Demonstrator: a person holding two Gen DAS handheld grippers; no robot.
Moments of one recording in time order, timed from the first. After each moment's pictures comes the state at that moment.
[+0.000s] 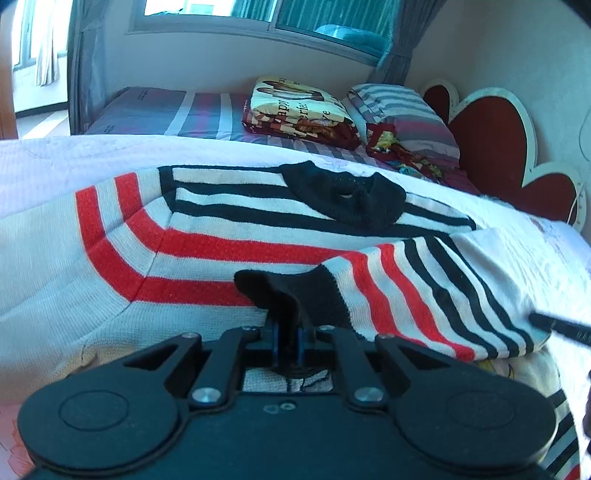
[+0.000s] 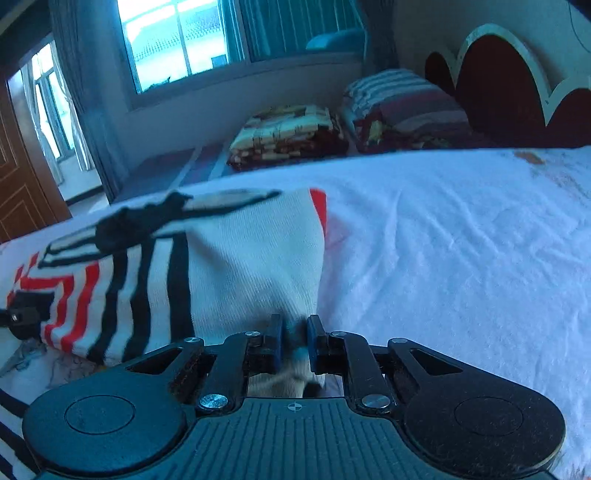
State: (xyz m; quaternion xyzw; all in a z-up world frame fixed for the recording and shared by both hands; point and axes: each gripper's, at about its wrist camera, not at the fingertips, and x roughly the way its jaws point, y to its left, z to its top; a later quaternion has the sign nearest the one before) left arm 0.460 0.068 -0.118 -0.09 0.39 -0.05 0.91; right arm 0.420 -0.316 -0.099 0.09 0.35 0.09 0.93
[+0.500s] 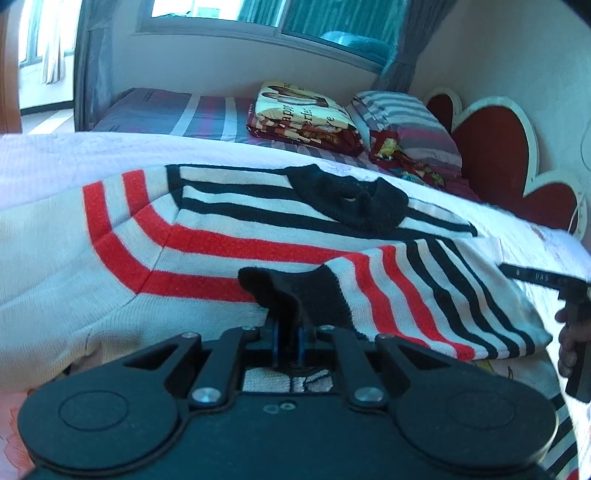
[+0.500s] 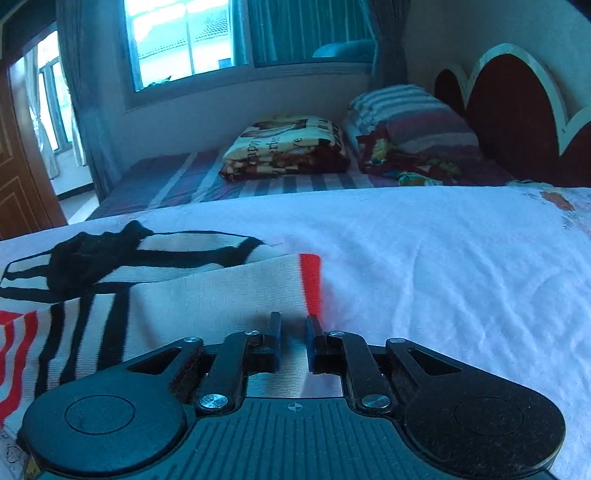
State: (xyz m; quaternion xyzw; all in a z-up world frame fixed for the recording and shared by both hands) left arm 0.450 0.073 -0.120 -0.11 0.38 -0.04 0.92; right arm 0.517 -0.317 -0.124 0.05 0.35 0.09 0.93
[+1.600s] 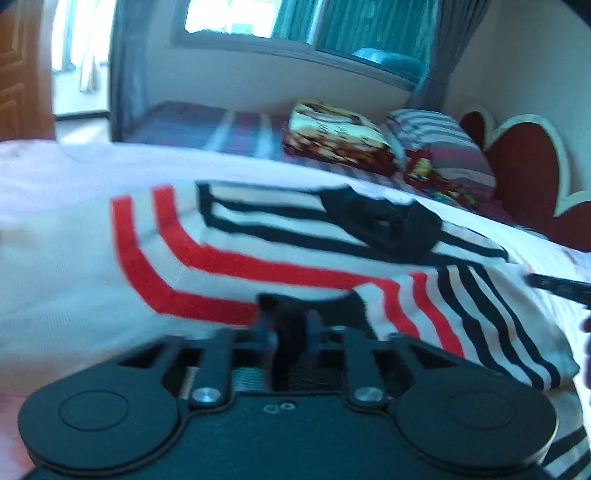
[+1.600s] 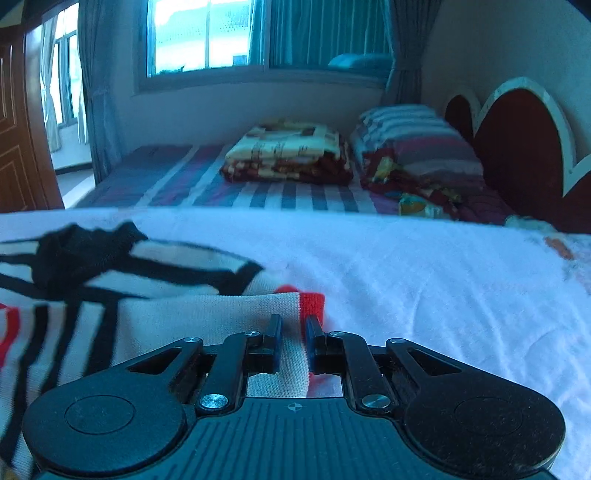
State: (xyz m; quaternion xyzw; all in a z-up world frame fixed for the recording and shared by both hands) left arm 0.454 0.065 -0.108 -0.08 0.35 0.04 0.93; right arm 0.534 -0.296 -0.112 -0.01 0.32 0.10 0.94
